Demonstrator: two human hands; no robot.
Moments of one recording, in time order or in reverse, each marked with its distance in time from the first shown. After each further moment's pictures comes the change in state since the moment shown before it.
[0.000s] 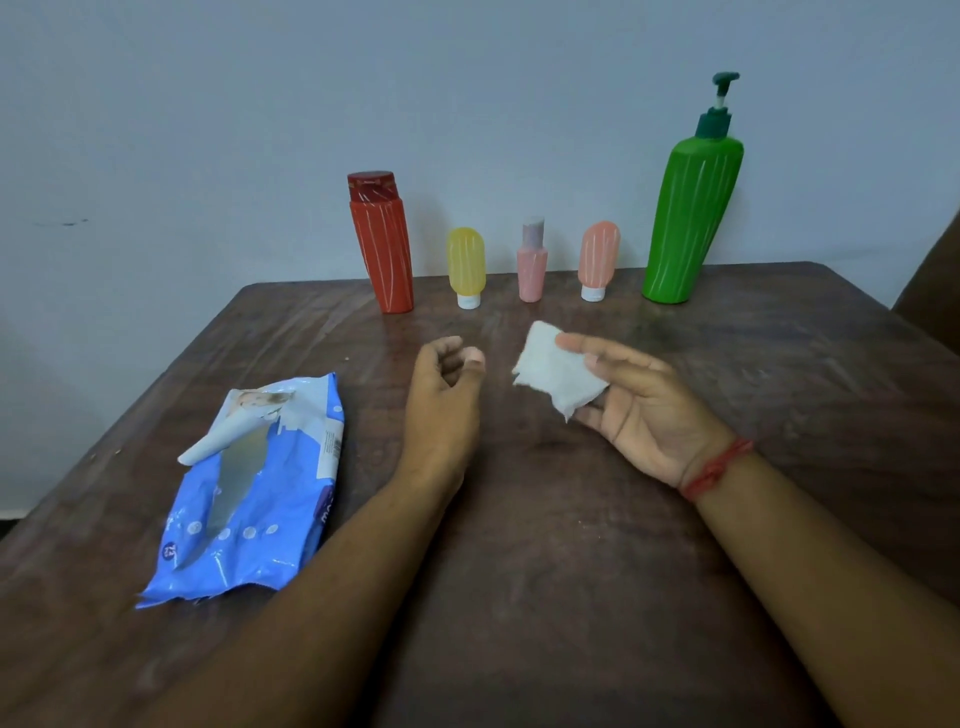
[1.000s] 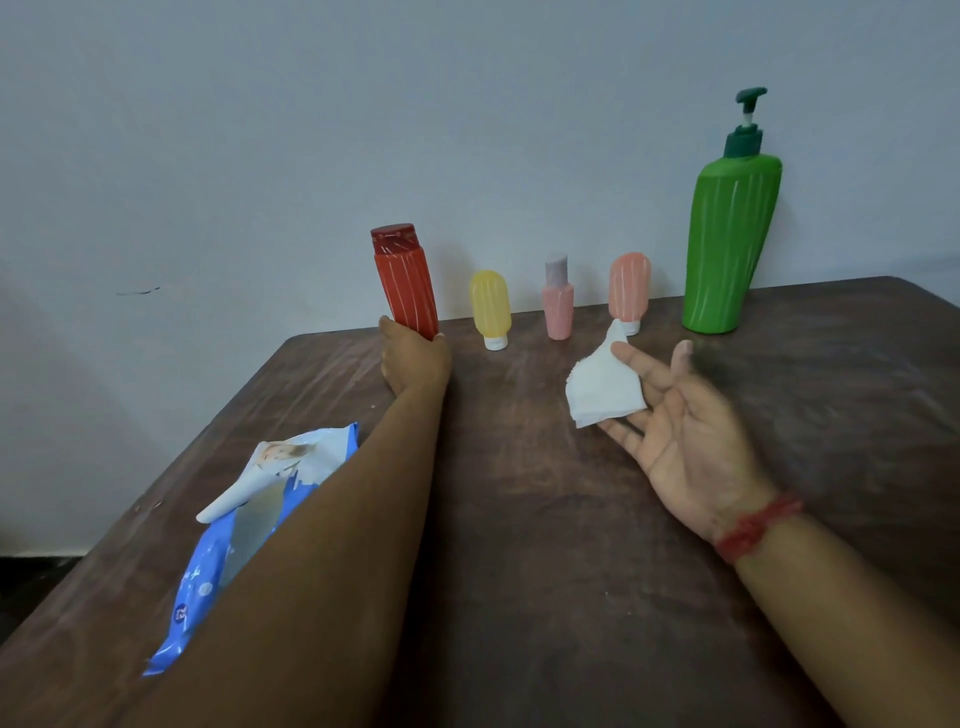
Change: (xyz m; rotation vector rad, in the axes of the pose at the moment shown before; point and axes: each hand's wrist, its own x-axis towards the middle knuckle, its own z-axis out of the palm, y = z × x) left_hand 0.188 -0.034 -0.006 0.596 0.398 -0.074; right_hand 0.020 0.003 -0.006 0.083 0.068 -0.125
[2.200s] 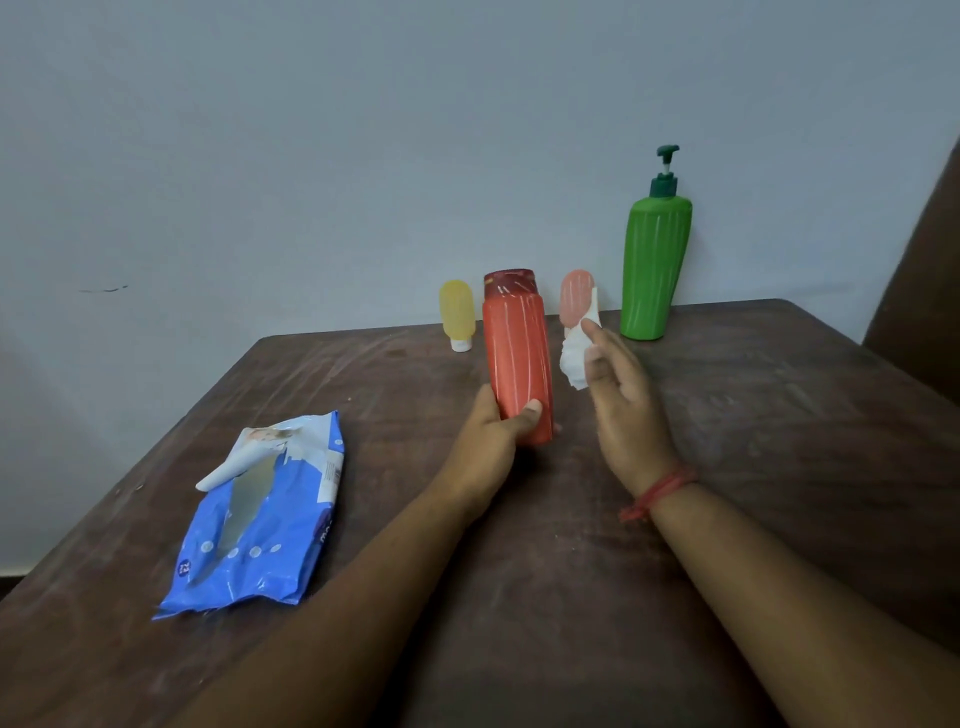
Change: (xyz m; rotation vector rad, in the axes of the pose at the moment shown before) left_hand -0.208 0.023 -0.068 -0.602 -0.840 0.096; right_hand -0.026 -0.011 0.010 -0.789 0.128 -0.531
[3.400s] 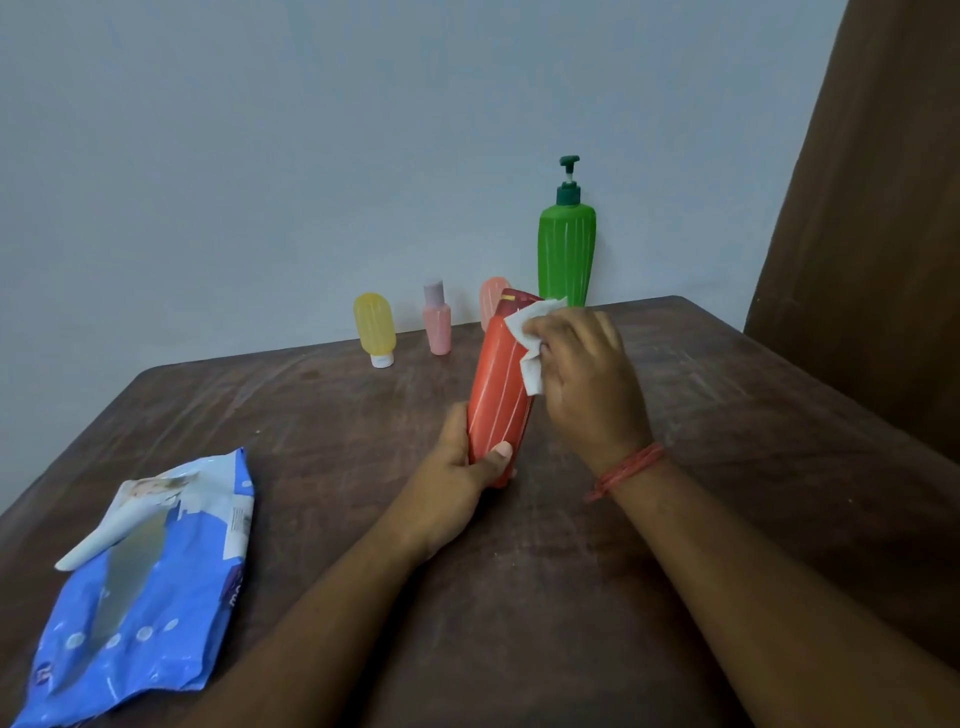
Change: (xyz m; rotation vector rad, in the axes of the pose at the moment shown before) left_hand -0.010 -0.004 0.005 0.215 -0.284 0.093; right_hand 0.015 -0.016 -0.032 -0.879 0.221 -0.519
